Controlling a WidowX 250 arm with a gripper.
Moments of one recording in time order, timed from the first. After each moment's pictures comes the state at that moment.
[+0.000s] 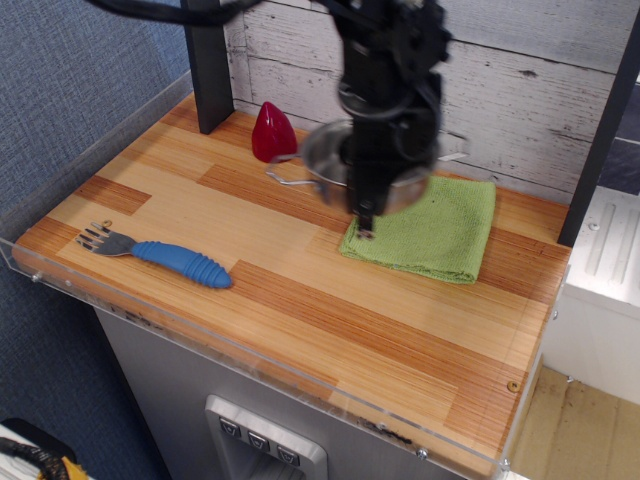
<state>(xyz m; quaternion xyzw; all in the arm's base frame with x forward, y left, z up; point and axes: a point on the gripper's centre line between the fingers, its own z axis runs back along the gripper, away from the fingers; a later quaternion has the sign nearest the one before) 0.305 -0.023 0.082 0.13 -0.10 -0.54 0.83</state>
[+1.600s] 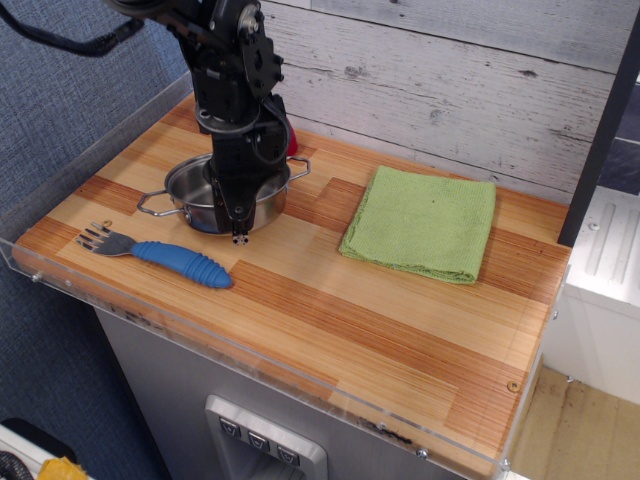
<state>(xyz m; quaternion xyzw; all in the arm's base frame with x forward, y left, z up) 0.288 0.077 0.036 0.10 -0.03 -0.42 0.90</state>
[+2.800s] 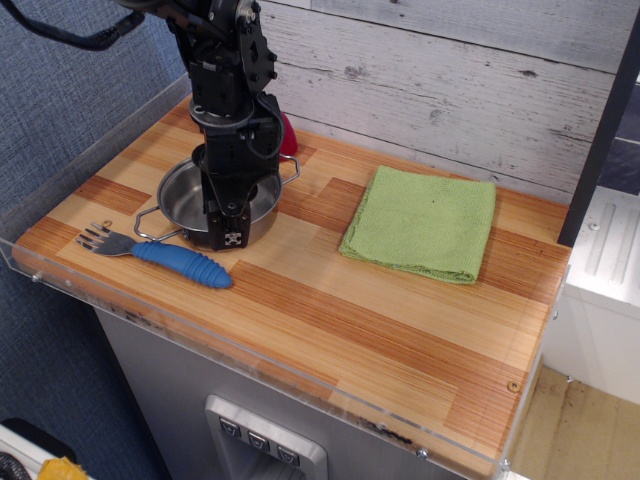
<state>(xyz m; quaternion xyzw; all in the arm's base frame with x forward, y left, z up) 0.281 0.077 0.037 0.07 0.00 -0.42 0.90</state>
